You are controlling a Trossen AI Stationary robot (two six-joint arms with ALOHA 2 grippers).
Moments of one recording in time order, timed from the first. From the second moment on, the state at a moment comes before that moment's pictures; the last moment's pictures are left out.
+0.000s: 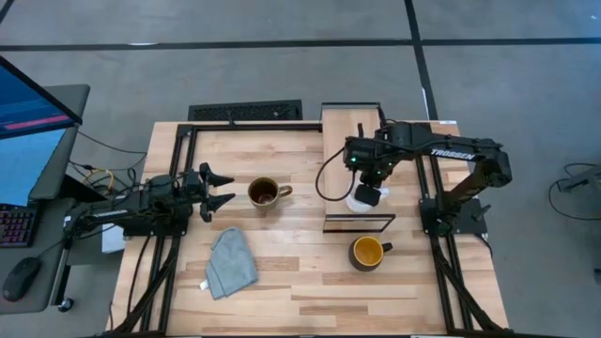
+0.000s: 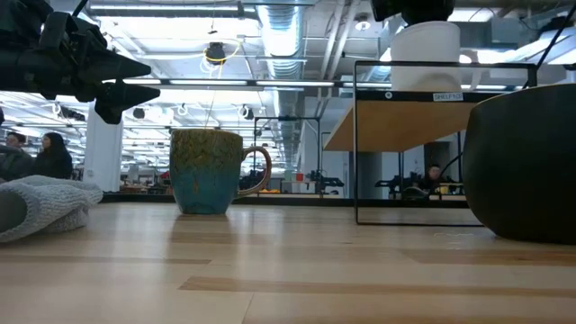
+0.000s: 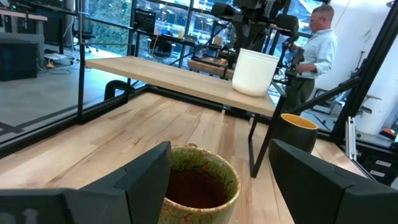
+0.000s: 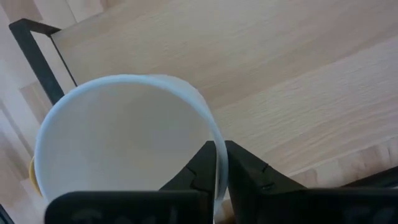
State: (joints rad) left arm 0.18 0.01 0.01 0.02 -0.01 -0.23; right arm -0.11 1.54 1.63 -1.52 0.03 0.21
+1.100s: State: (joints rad) left arm 0.18 0.01 0.01 0.02 -0.01 -0.23; right arm -0.11 1.54 1.63 -1.52 0.02 0.21
